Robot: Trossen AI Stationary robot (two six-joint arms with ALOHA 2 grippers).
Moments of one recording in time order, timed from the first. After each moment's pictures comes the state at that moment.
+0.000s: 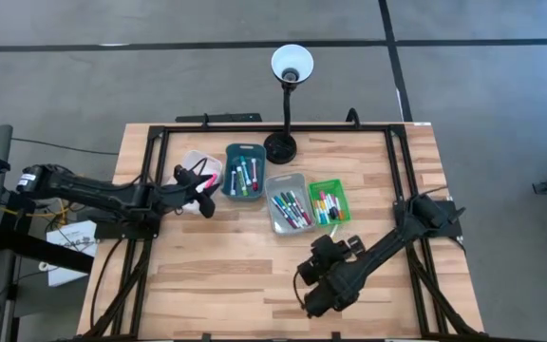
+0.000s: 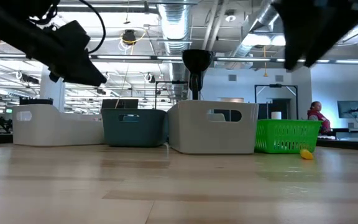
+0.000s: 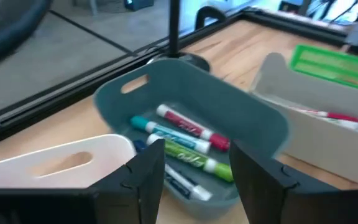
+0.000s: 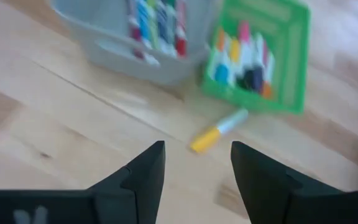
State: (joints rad) left arm -0.12 0.78 0.30 -0.02 -0.72 -0.36; right arm 0.64 2.07 1.75 -1.57 0.55 1.74
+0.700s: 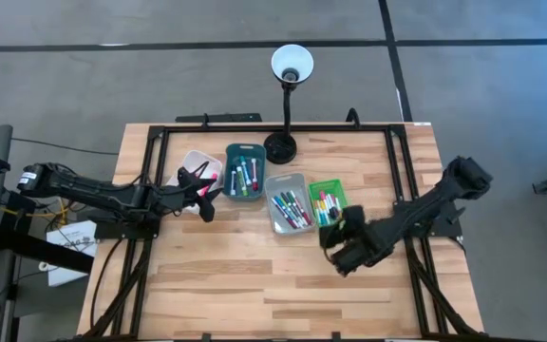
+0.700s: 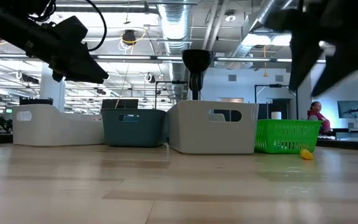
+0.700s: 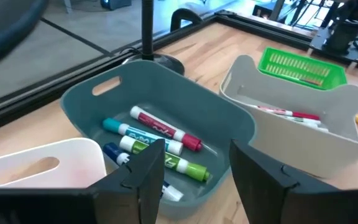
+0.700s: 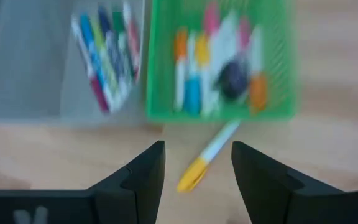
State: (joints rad) left arm -0.15 0.78 0.30 0.02 -0.66 -0.36; right arm 0.55 1.56 1.09 -1.10 0.56 1.93
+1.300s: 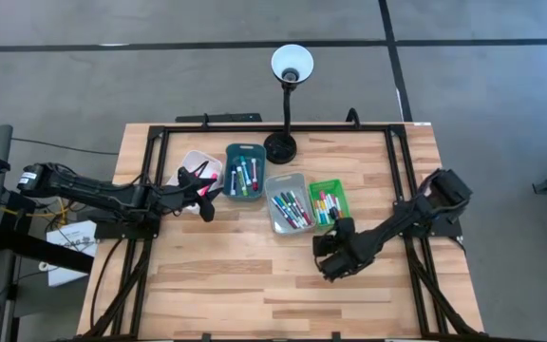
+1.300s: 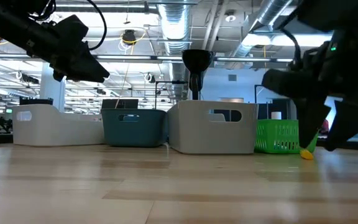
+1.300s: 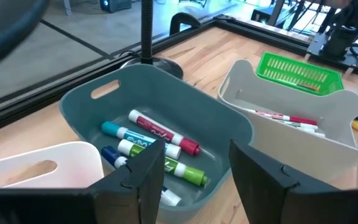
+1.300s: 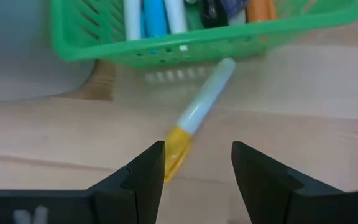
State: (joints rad) left arm -0.15 0.78 0.30 0.04 -0.66 -0.36; right arm 0.53 1.78 0.99 -0.85 0.41 2.01
